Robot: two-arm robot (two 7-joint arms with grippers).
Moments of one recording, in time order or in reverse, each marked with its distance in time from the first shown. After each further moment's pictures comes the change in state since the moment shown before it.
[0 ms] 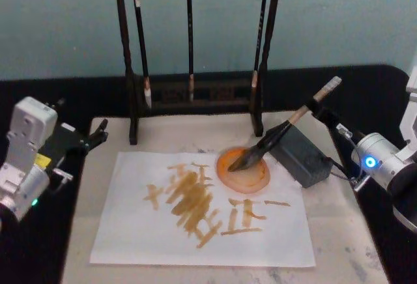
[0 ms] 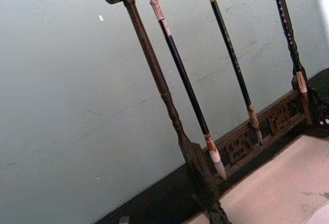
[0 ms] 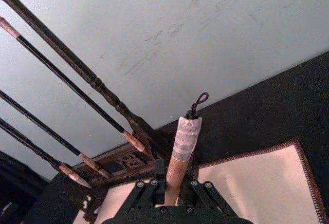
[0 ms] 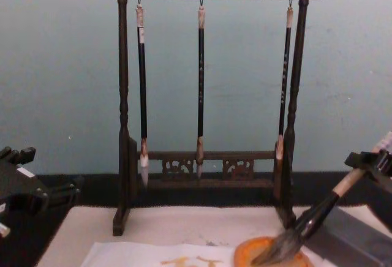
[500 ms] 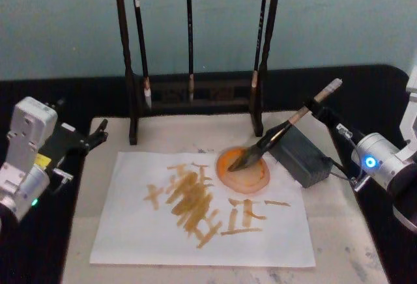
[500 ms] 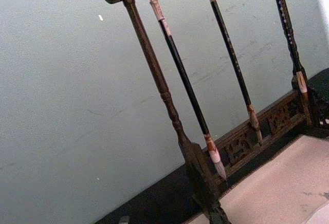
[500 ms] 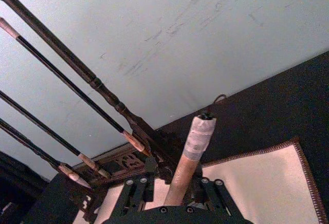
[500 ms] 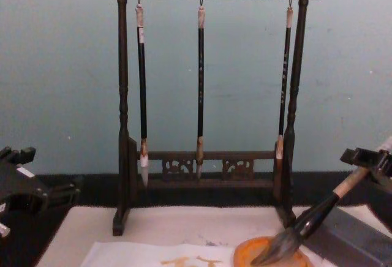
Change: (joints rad) left arm 0.000 0.000 0.000 0.000 0.000 0.000 0.000; right arm 0.000 0.000 0.000 0.001 0.000 0.000 0.001
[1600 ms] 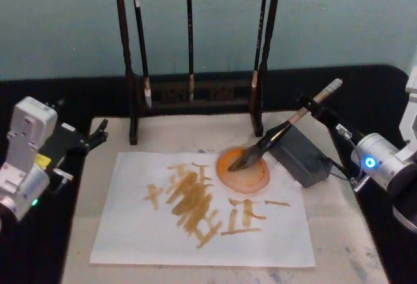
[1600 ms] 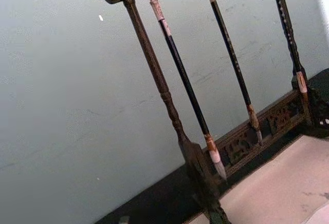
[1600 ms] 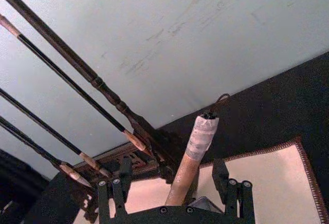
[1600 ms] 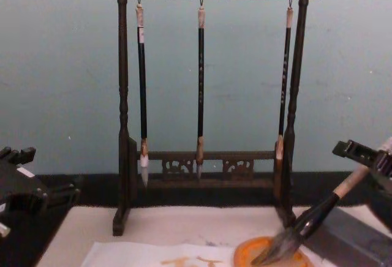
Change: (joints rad) left arm 0.000 0.000 0.000 0.000 0.000 0.000 0.000; right arm 0.001 0.001 -0.003 0.002 0.001 -0.001 0.004
